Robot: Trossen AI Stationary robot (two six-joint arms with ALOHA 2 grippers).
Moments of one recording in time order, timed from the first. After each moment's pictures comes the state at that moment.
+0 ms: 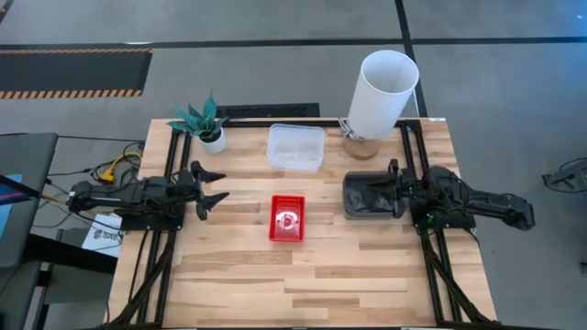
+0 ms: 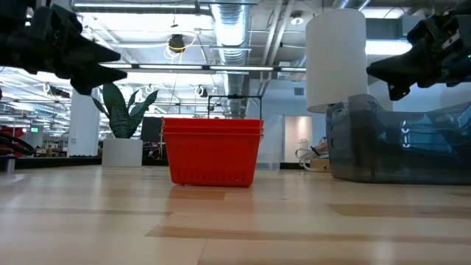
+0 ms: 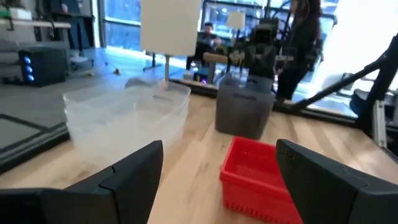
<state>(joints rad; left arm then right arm) -0.08 0.00 0.06 -0.09 -0.33 -0.16 -0.21 0.00 0.03 0.00 -0.14 0.13</state>
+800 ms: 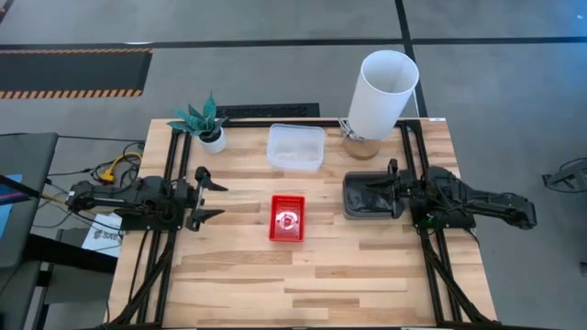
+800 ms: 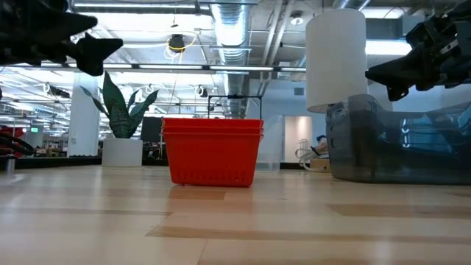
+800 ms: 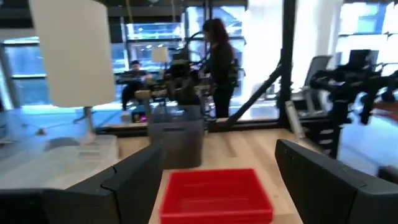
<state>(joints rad) -0.08 0.02 0.01 0.13 0.00 0.03 -0.21 0.03 0.03 -0.01 -0.14 0.08</state>
